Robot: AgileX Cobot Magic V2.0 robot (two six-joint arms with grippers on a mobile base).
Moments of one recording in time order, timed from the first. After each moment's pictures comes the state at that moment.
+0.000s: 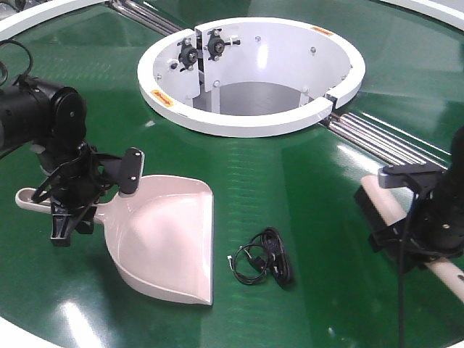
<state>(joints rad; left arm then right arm) -0.28 1.86 -1.41 0.09 1.17 1.24 0.05 1.57 -1.01 0.00 1.04 -0.06</state>
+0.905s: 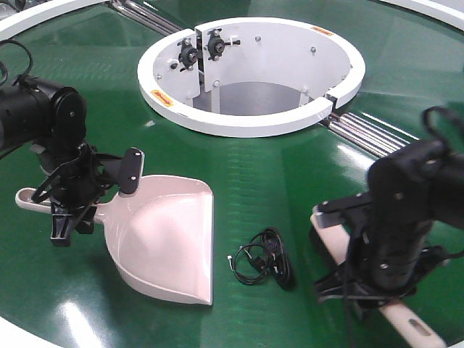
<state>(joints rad) -0.28 1.86 -1.41 0.09 1.17 1.24 0.46 1.55 -0.98 -0.06 1.19 0.26</state>
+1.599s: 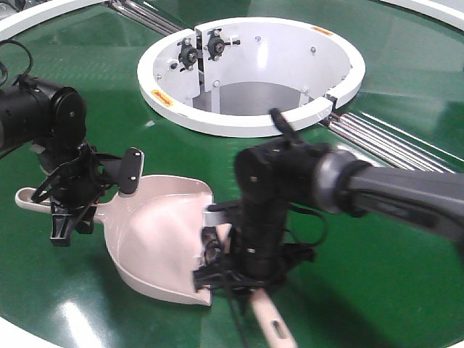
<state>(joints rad) -0.28 1.86 -1.41 0.09 1.17 1.24 0.69 1.97 -1.41 0.18 1.22 0.29</state>
